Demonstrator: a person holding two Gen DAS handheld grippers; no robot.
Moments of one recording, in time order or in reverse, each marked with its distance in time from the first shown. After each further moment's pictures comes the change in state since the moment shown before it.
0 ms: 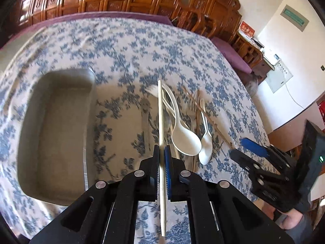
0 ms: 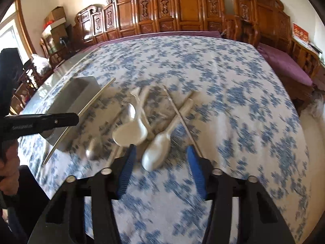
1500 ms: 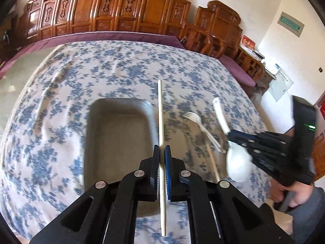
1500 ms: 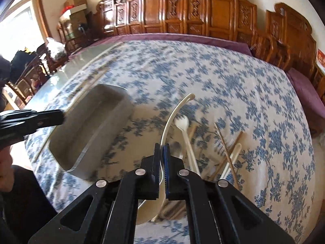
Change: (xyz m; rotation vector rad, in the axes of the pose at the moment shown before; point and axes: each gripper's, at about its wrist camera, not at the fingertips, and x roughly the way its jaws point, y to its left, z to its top) left arm -0.060 0.086 0.018 0.032 -0.112 0.050; right arm 0.029 0.087 0.069 -0.150 0.020 0.060
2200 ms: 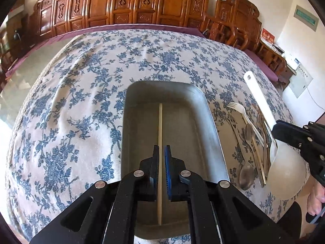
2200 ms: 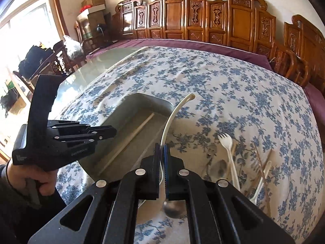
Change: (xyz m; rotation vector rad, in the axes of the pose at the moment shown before) left arm 0.035 0.052 -0.017 -0.006 0.026 0.130; right arm 0.004 0.071 0.022 -0.062 -0.030 0.083
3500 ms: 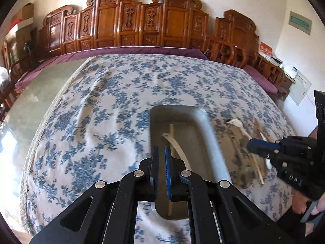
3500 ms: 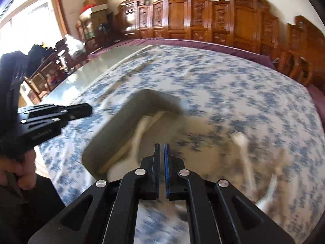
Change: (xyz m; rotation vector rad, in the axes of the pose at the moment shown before) left arm -0.058 0.009 -0.006 0.030 -0.148 0.036; right arm 0.009 0.009 -0.012 0.003 -0.010 -0.017
